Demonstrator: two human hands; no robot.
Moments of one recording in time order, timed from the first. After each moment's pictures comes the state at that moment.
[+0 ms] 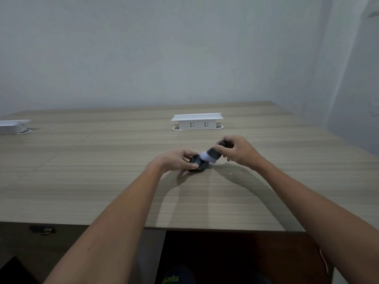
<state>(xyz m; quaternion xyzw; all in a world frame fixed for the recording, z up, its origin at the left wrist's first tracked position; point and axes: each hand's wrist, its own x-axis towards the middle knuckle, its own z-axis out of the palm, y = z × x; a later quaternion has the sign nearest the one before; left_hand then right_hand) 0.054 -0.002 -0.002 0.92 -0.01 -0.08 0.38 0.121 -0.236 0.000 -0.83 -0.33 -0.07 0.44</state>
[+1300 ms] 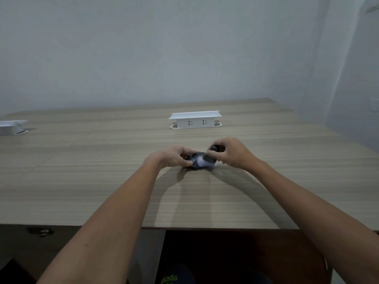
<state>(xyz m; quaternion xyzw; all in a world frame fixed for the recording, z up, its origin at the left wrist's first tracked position) 0.068 0.005 -0.002 0.93 -0.04 -0.09 0.36 0.107 -0.225 0.001 -0.86 -0.37 -0.11 0.34</state>
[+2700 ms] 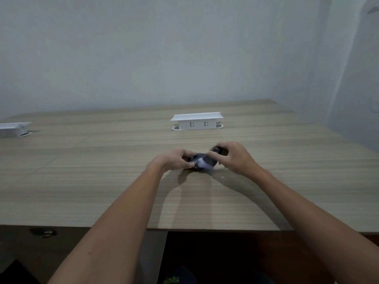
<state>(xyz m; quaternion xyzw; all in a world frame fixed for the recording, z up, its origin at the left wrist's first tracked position) 0.060 0.001 -0.005 0.93 -0.03 -0.07 0.37 0.101 -0.224 -0.012 -0.85 -0.35 -0.17 0.37</state>
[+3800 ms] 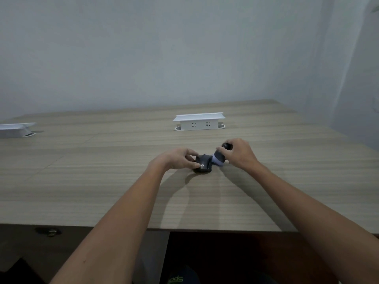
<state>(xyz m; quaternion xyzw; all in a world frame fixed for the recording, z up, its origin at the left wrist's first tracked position) 0.056 -0.003 0.008 0.94 0.01 -0.09 0.34 0.121 -0.219 -0.012 -0.89 -0.22 -0.17 0.36</state>
